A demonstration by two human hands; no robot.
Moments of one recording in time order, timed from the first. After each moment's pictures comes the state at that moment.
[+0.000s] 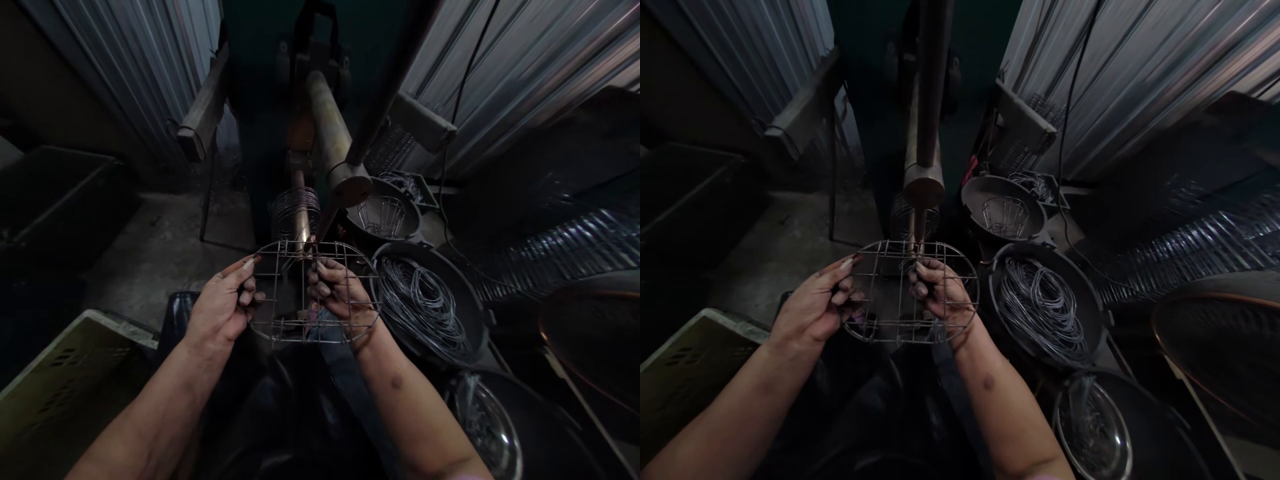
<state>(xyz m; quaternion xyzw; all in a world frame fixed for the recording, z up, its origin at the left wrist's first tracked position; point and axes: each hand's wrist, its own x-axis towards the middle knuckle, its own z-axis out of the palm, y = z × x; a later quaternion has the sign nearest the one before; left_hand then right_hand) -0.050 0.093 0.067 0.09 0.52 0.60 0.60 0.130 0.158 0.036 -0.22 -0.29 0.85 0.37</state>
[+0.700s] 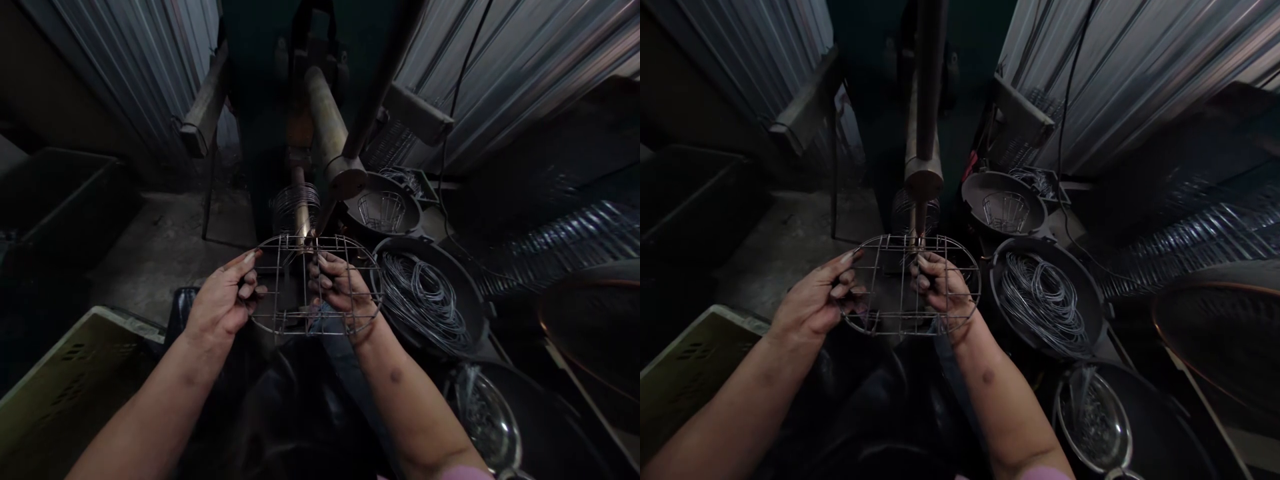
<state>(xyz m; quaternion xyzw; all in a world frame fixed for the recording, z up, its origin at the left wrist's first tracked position) -0.050 0.088 0.077 0.09 0.52 0.59 0.61 0.128 0.149 0.046 -0.21 -0.26 0.86 0.38</state>
